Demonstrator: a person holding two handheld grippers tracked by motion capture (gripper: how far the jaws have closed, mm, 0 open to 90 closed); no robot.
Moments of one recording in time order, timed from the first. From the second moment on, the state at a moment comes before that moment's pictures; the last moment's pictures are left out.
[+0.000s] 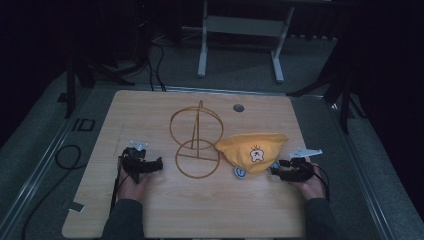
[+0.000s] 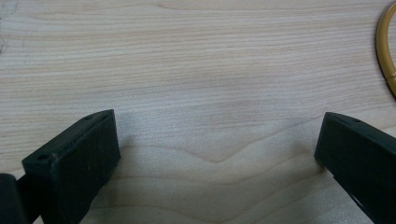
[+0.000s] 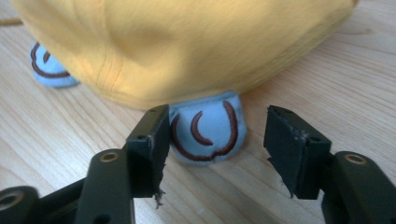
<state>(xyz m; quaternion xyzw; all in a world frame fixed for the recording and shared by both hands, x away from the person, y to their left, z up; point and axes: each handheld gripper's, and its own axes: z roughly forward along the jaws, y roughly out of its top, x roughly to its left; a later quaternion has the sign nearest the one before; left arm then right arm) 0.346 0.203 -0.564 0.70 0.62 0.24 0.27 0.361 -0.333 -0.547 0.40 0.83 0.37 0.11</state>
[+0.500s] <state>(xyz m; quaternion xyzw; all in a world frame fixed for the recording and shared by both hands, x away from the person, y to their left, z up) 0.346 0.203 -0.564 0.70 0.62 0.24 0.27 0.349 -0.319 -0.551 0.36 0.85 0.39 0.09</state>
